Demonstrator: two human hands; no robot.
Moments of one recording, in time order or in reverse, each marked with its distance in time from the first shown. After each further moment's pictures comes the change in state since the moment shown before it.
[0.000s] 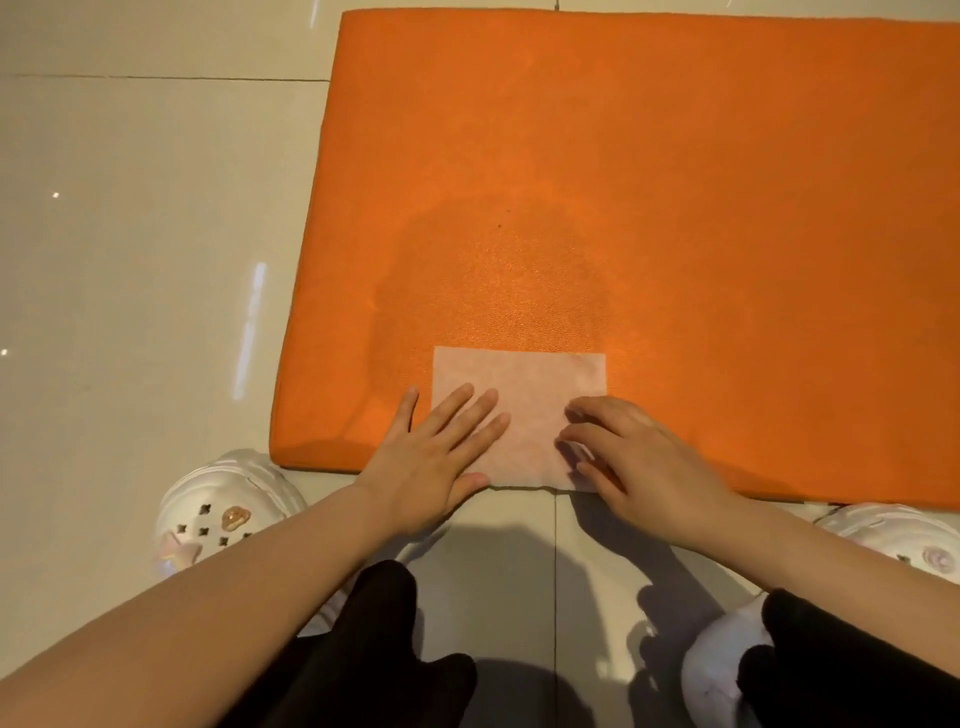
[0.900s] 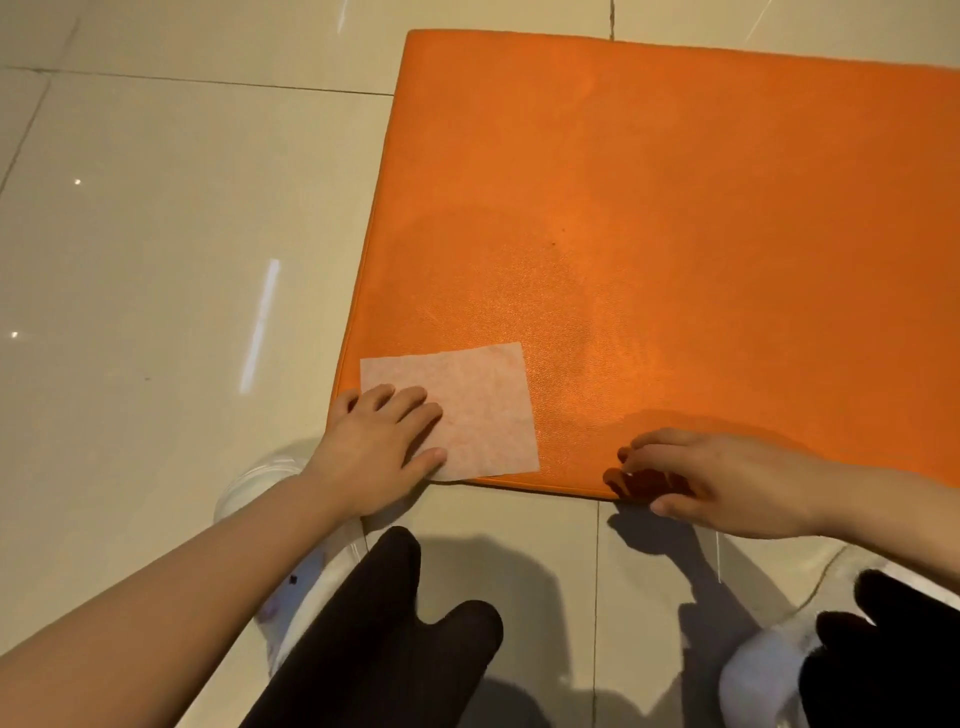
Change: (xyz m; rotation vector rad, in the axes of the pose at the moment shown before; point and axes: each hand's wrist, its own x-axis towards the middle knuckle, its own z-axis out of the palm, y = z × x) left_hand -0.046 -0.062 -0.036 -0.179 -0.033 -0.314; right_hand 0.014 -0.029 -0.085 -0.182 -0.632 0.060
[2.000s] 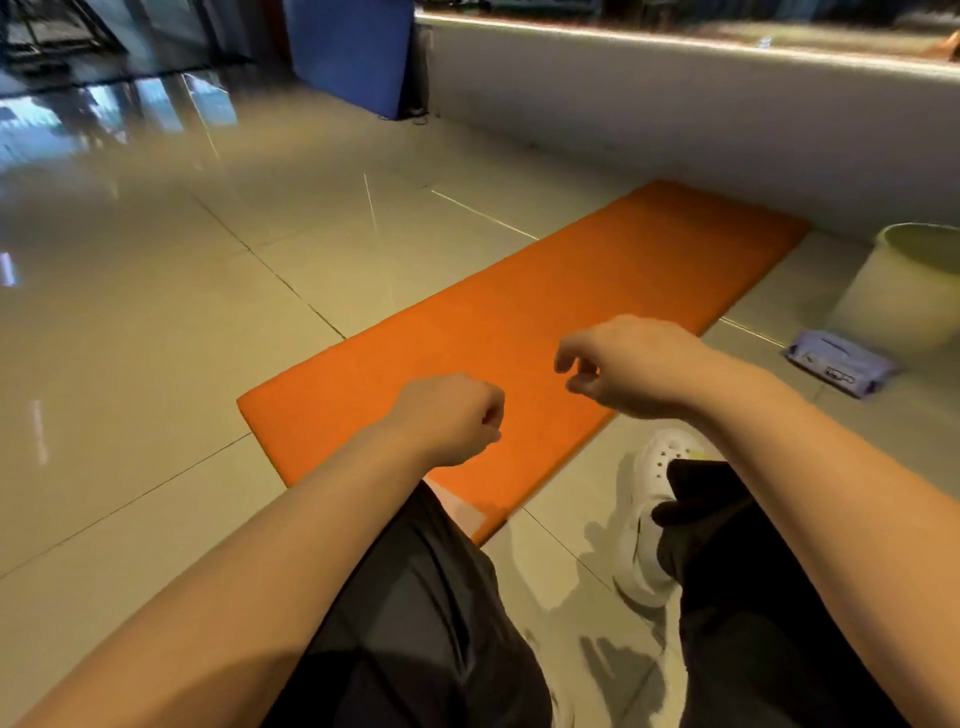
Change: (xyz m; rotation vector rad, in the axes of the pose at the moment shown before) left_hand -0.177 0.095 -0.288 0.341 0.130 0.831; right_hand -0.245 -0.315 -0.082 0.223 0.813 0.947
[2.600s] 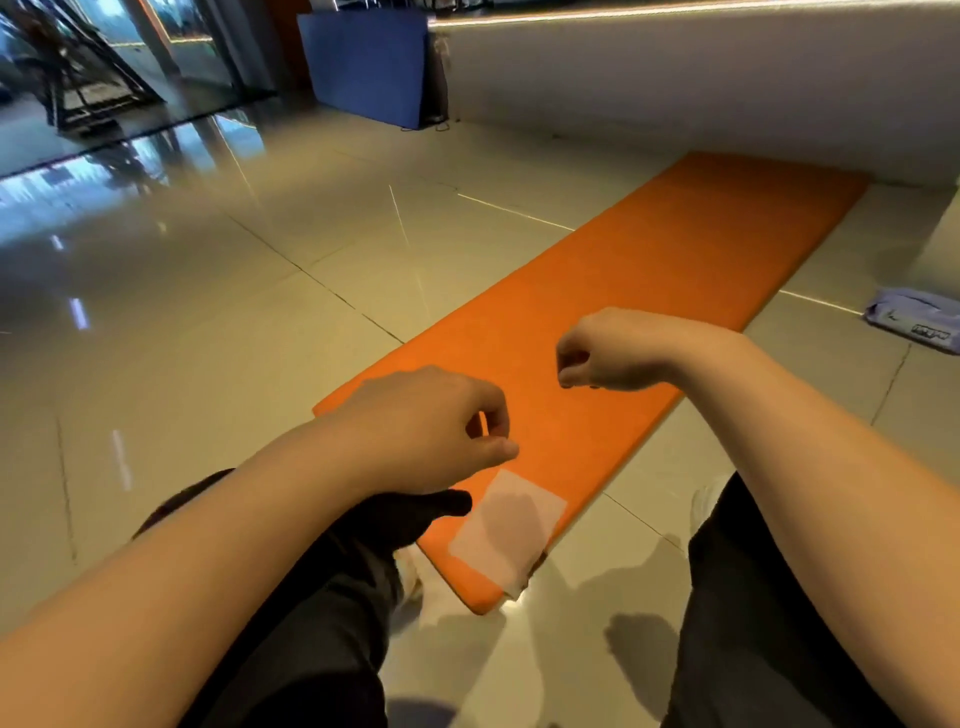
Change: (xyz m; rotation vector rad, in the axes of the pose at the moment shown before) left_hand -0.128 -0.051 -0.063 -0.036 -0.117 -0.051; right_hand 0.045 -0.088 0.004 0.195 -0.152 -0.073
